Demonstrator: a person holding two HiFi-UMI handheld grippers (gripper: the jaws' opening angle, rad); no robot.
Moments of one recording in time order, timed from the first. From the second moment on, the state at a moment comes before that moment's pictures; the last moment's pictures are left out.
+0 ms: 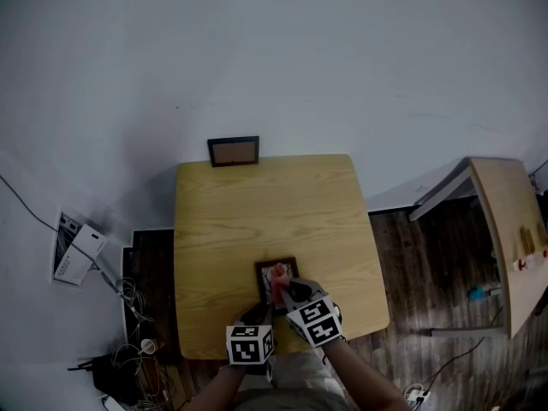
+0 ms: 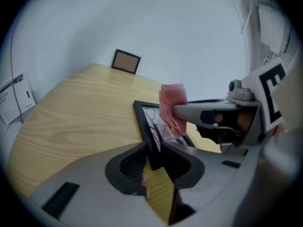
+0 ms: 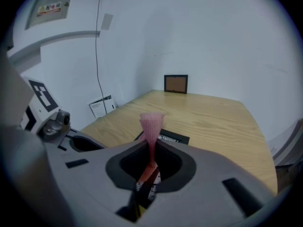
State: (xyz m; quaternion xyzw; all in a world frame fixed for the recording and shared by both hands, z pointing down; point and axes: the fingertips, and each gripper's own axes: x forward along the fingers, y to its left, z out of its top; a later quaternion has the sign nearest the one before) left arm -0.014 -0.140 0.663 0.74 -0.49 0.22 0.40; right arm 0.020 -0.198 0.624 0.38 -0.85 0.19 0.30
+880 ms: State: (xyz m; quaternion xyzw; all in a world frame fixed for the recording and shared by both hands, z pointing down) left arm -0.014 -0.140 0.664 0.74 -0.49 0.22 0.40; right arm 0.002 -0.164 0.656 0.33 -0.85 0.18 0.36
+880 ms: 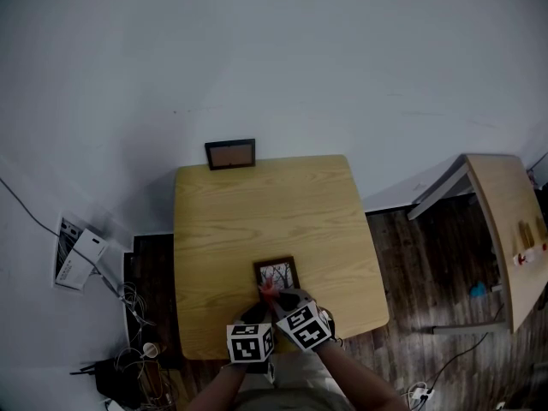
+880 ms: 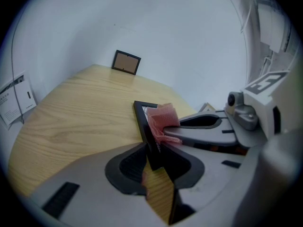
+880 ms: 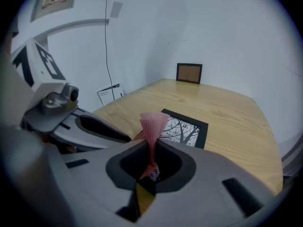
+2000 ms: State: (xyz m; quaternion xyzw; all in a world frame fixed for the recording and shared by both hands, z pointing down) left arm -0.014 -0.140 0.664 0.75 -0.49 0.22 0.39; right arm 0.052 -0.173 0.659 0.38 -0.83 0.19 0.36
